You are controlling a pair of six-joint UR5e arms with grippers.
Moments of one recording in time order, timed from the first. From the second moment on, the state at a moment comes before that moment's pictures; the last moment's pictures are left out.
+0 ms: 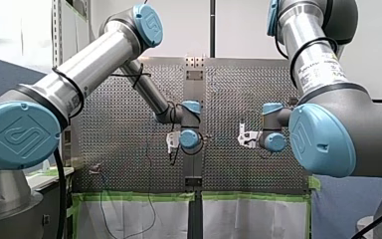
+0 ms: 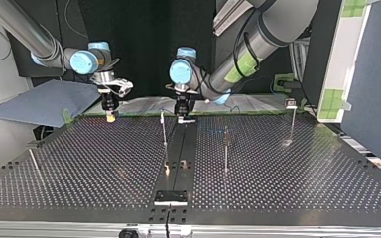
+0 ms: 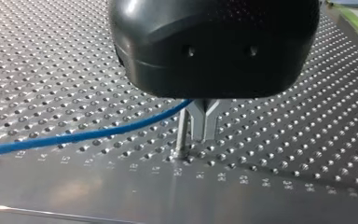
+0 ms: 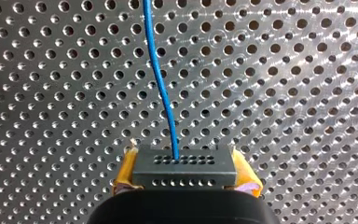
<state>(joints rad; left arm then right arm) -0.60 -2.36 -1.47 -2.52 -2.02 -1.67 1.84 -0.90 1.75 -0.83 1.41 1.61</state>
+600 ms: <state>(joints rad) -0.58 -2.36 -1.42 -2.57 -2.02 -1.67 1.83 -0.87 1.70 -0.80 1.41 1.60</state>
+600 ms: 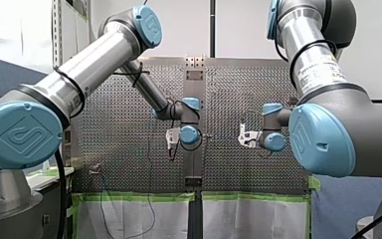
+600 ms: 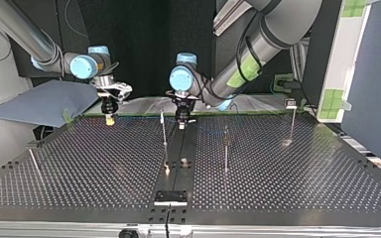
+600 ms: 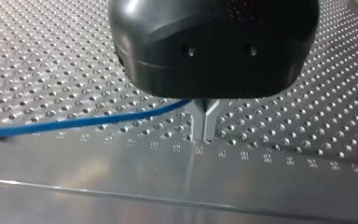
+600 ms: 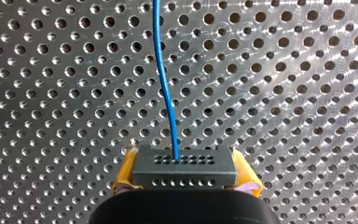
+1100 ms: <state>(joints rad) -0.59 -2.36 -1.42 -2.61 -1.99 -1.65 1.84 -0.87 1.69 -0.79 1.41 1.60</state>
